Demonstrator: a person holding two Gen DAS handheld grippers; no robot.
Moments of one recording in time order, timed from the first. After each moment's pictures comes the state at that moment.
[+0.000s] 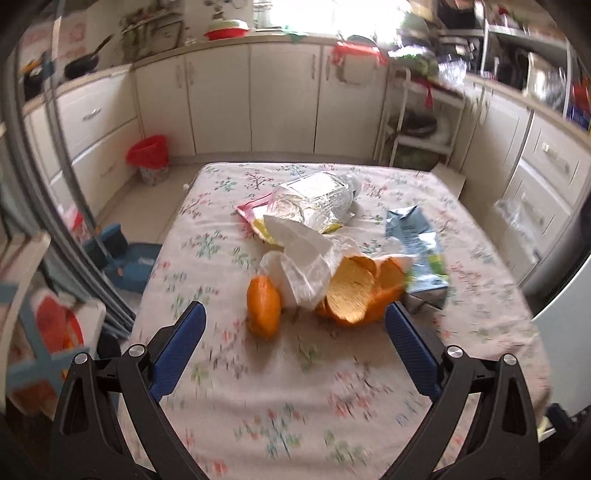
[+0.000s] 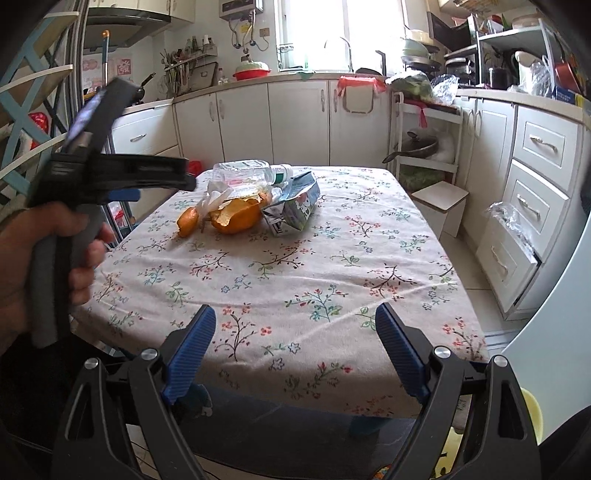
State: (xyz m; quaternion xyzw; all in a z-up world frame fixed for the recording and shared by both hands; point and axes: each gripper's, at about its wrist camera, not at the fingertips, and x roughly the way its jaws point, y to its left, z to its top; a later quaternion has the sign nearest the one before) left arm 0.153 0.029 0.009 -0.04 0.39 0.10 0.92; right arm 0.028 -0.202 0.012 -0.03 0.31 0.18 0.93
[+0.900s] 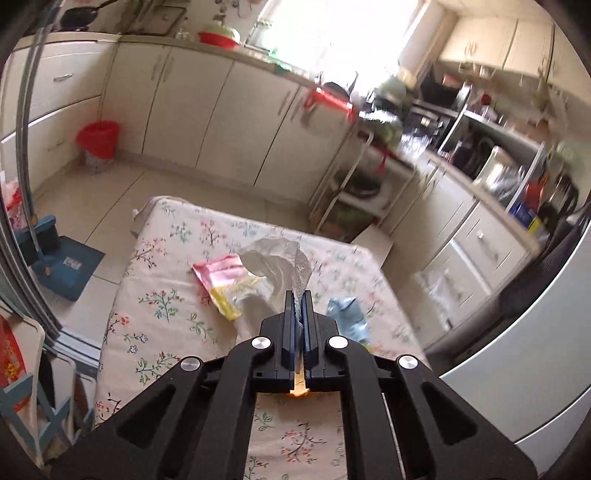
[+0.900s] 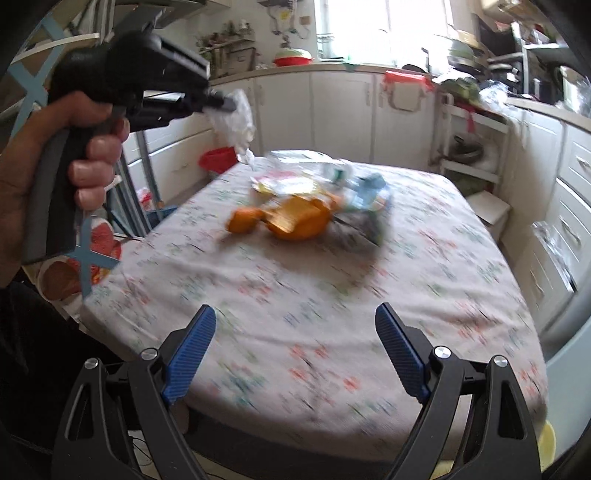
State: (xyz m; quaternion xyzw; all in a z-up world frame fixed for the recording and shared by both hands) left arm 0.157 0.109 0.067 -0.22 0.29 -0.04 0.93; right arm 0.058 -0.118 0.011 -0.06 0.31 0.26 0.91
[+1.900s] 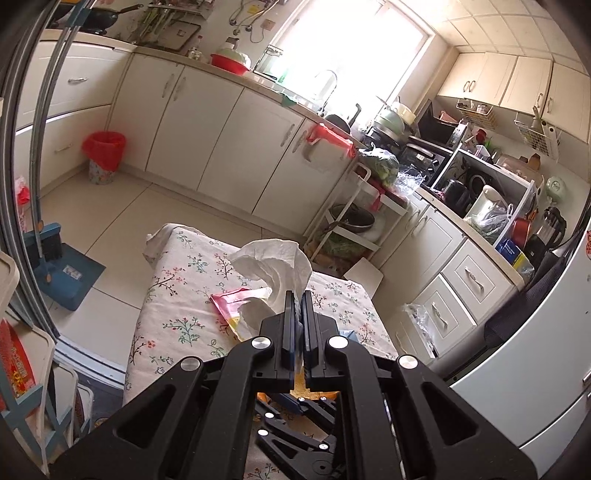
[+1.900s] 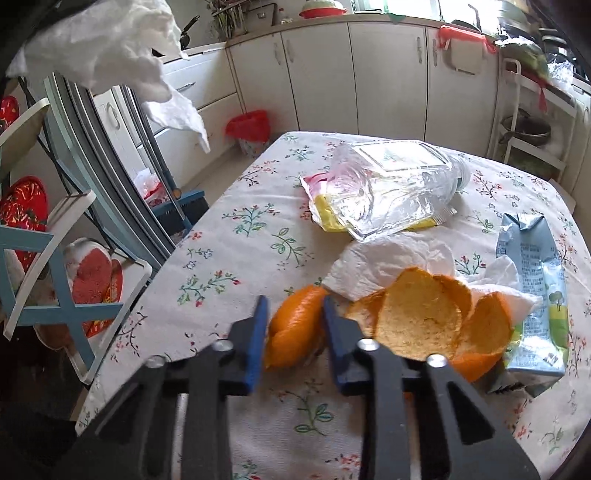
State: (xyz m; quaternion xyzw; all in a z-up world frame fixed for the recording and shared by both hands) left arm 0.132 0.154 0.092 -0.25 0.25 -0.03 0.93; right arm 0.190 -0.008 -0.008 -0.06 0.40 0.31 0.86
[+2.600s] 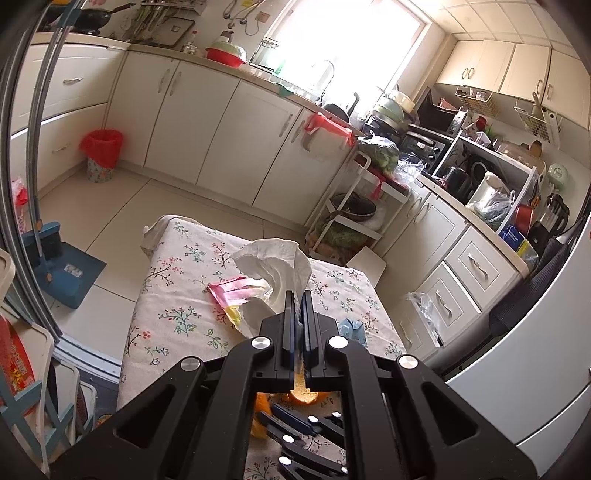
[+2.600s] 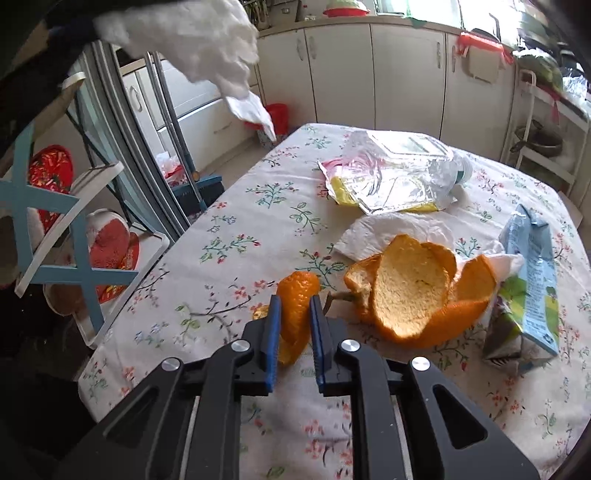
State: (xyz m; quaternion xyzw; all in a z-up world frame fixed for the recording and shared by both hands) left arm 0.133 0.138 0.084 -0.24 0.26 -0.04 0.93; right arm 0.155 -0.025 -0.003 -0.08 0.39 0.33 0.85
